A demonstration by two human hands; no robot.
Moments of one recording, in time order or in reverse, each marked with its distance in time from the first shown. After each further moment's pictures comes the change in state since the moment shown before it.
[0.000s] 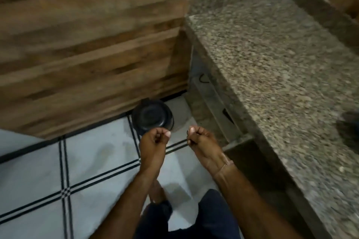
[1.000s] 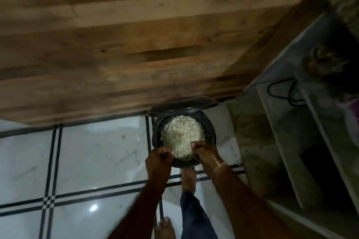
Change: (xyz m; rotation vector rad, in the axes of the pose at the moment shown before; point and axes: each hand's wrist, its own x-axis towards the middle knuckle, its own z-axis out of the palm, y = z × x) left_hand 0.336 -0.275 0.000 0.122 0.133 -0.398; right_hand 0.423 0.204 0.114 -0.509 0.091 0.334
